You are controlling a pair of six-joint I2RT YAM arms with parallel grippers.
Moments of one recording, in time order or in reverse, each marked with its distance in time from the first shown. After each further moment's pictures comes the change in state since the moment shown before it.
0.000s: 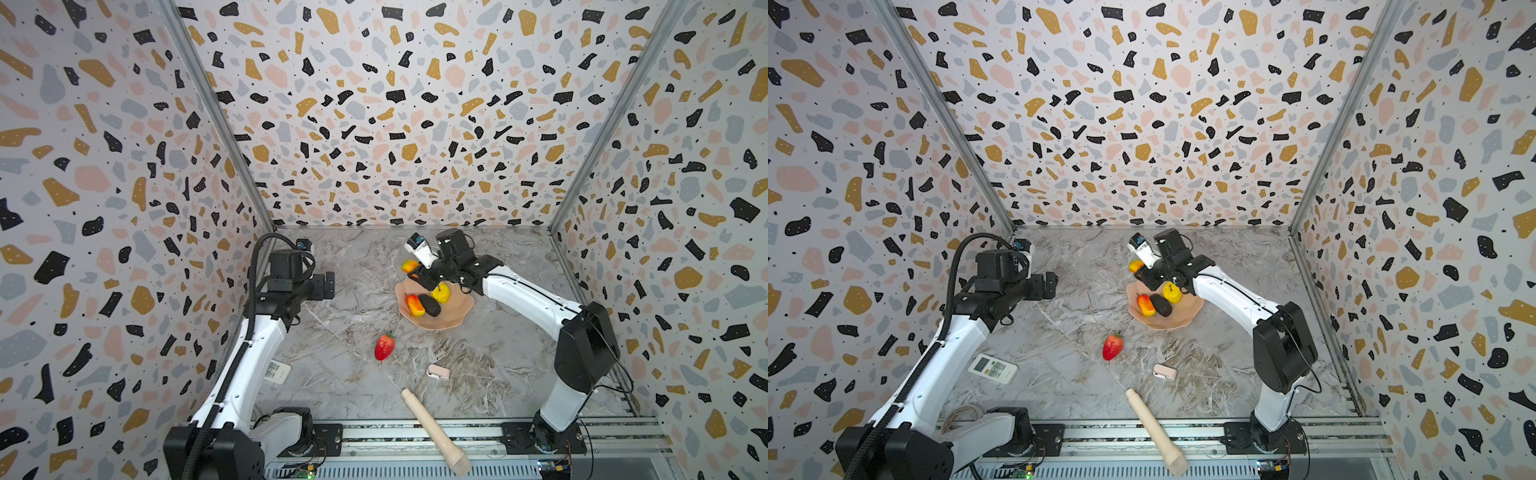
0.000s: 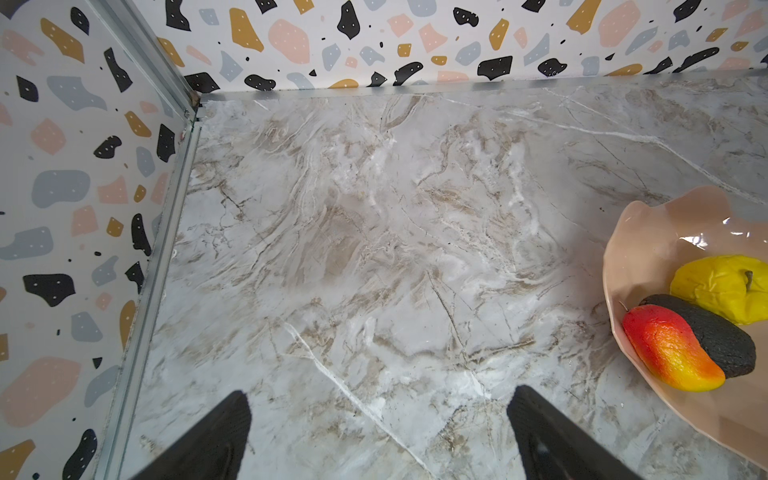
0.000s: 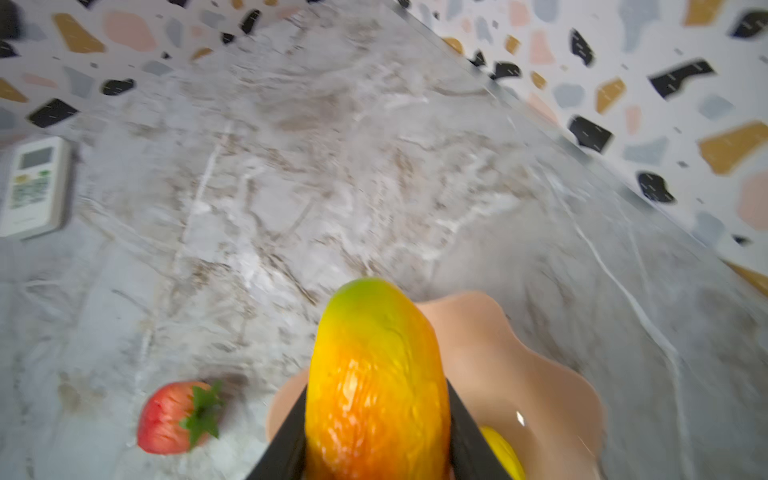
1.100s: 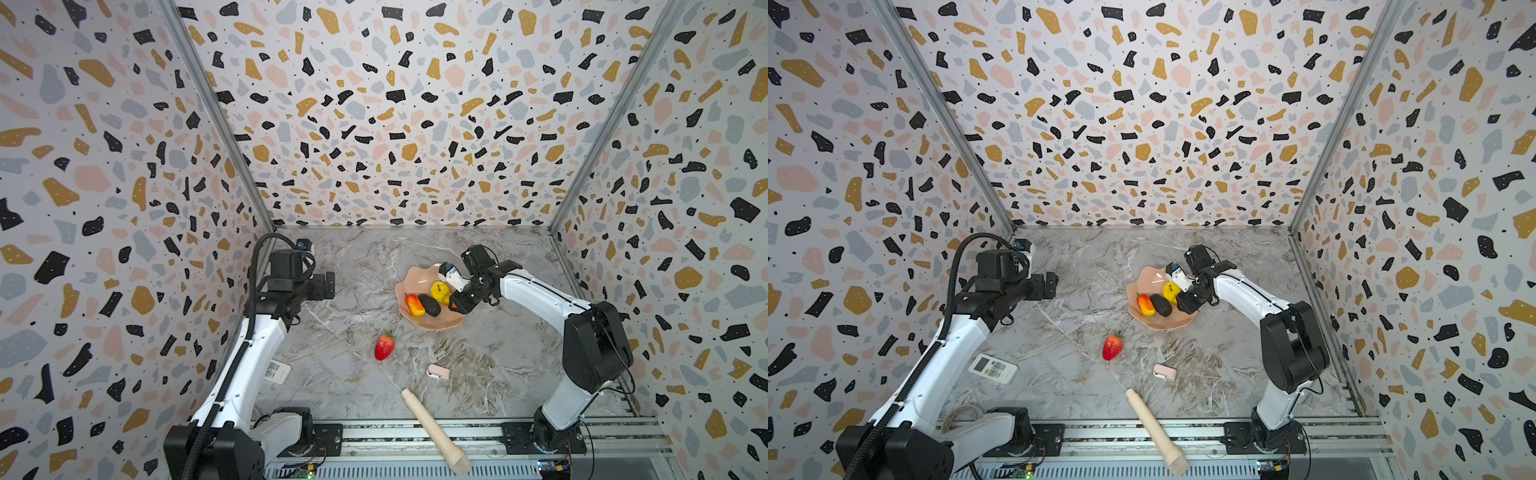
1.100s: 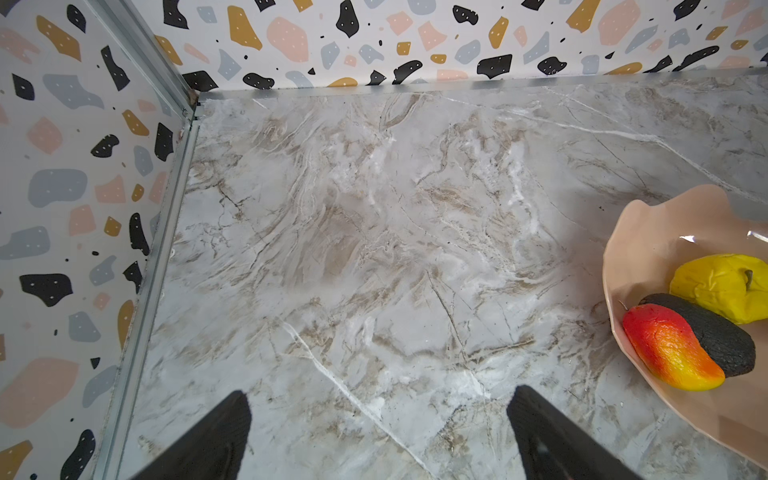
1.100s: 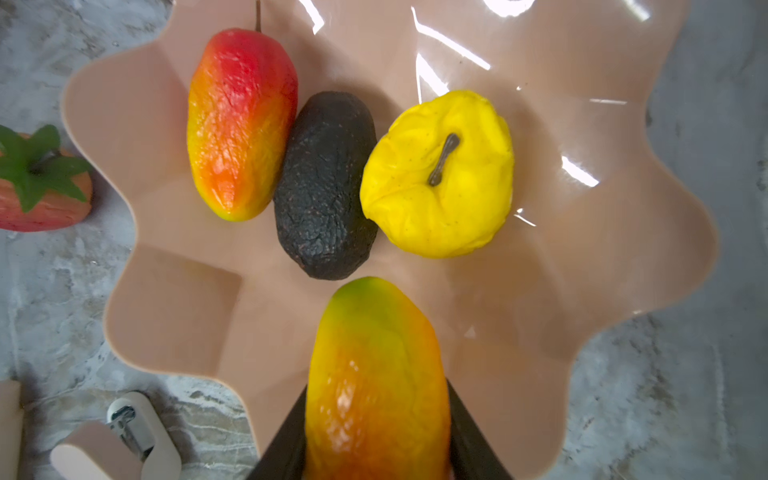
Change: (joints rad) left arm 0.000 0.003 0.000 0.000 0.002 0.000; right arm -0.138 0.014 -0.133 -0.351 0.016 -0.111
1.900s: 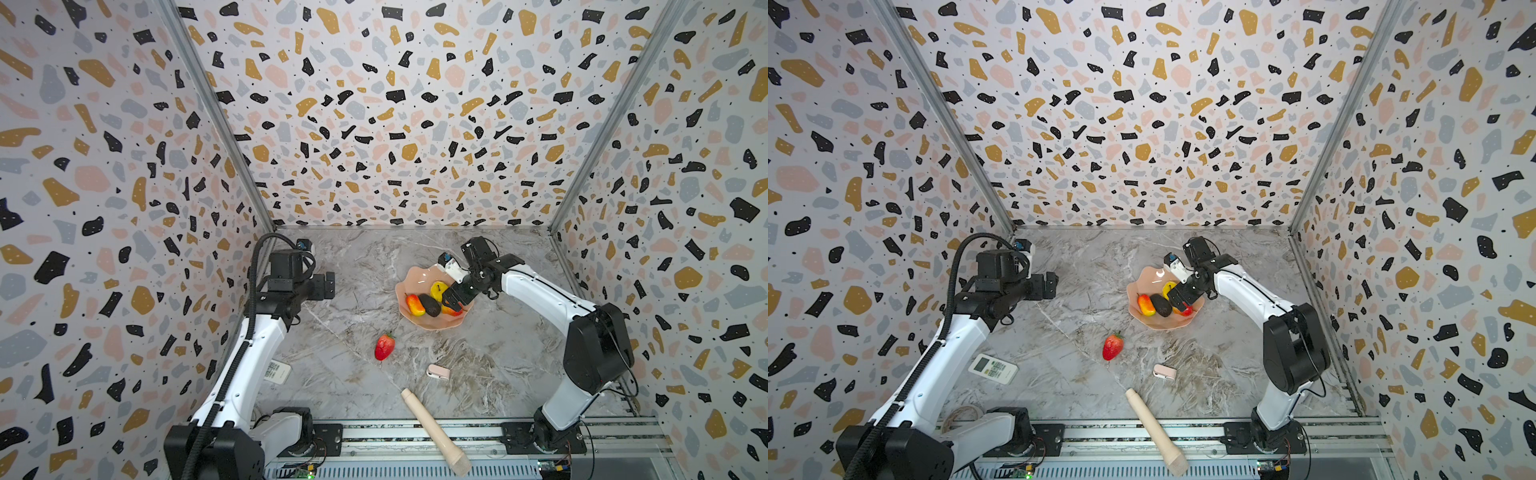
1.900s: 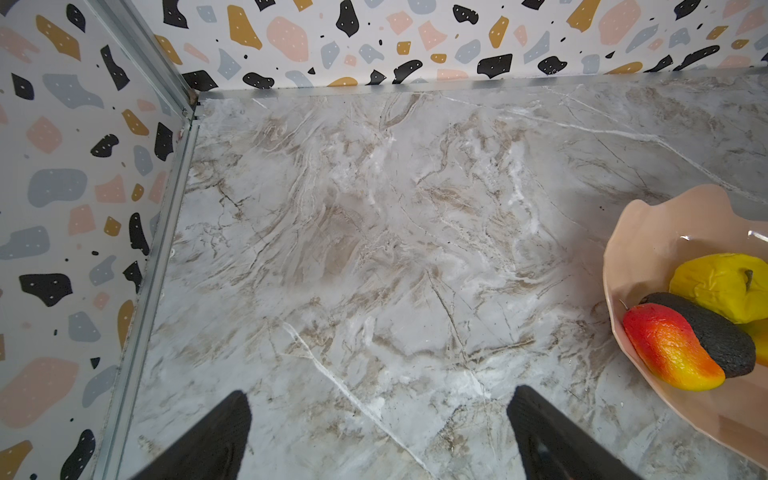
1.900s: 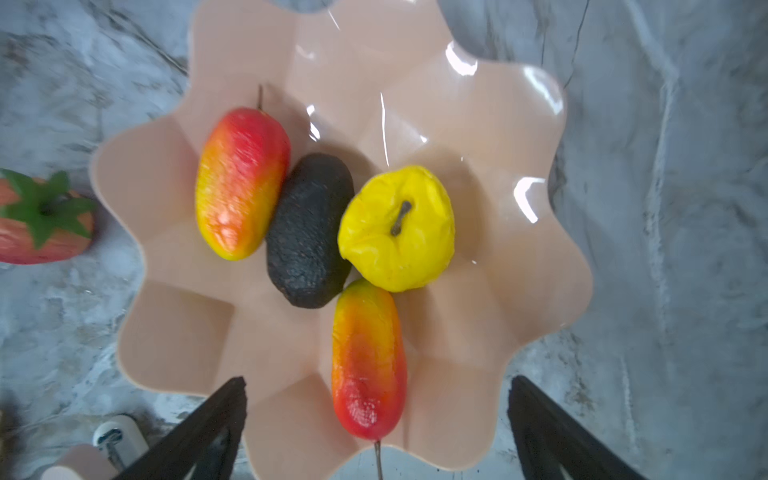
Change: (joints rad) left arm 0.000 0.002 0.000 0.000 0.000 0.000; right arm 0.047 -0.054 0.092 0.010 0.044 -0.020
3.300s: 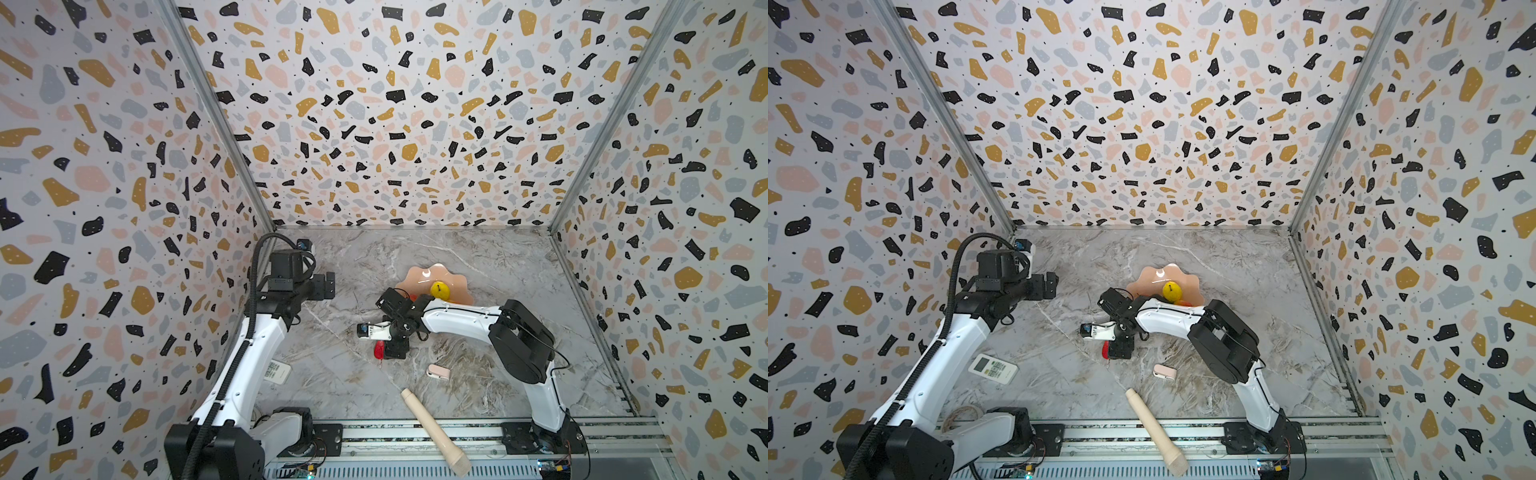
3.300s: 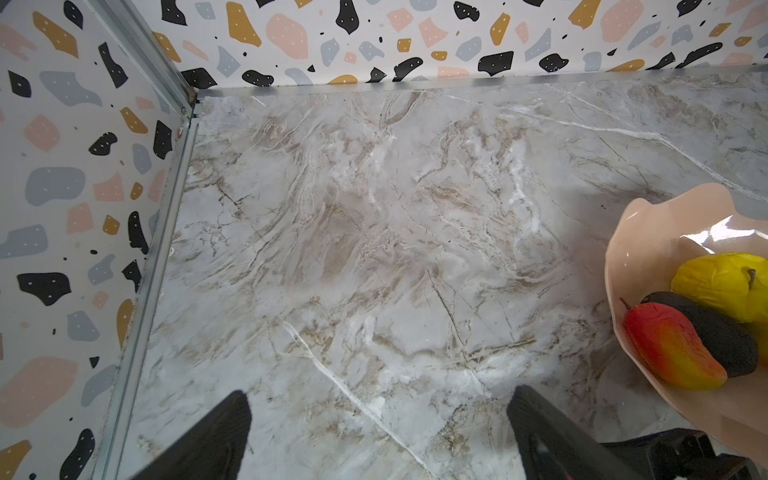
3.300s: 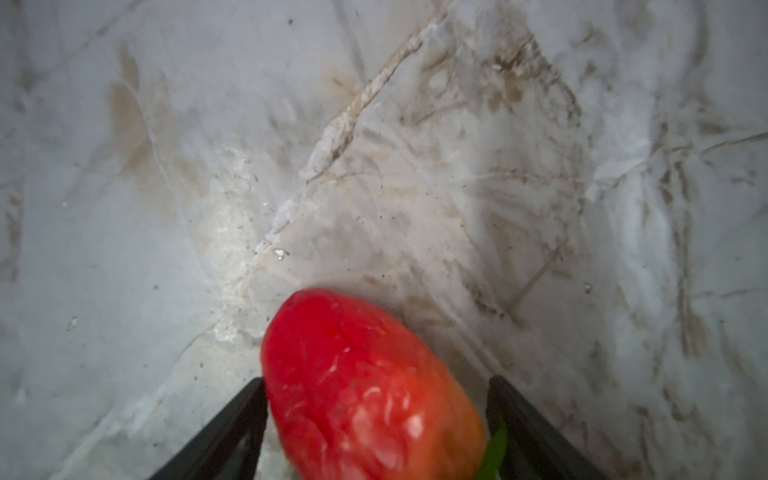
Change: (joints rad) left arm 0.000 0.004 0.000 0.000 0.000 0.000; right arm 0.476 0.386 0.119 0.165 -0.056 -0.301
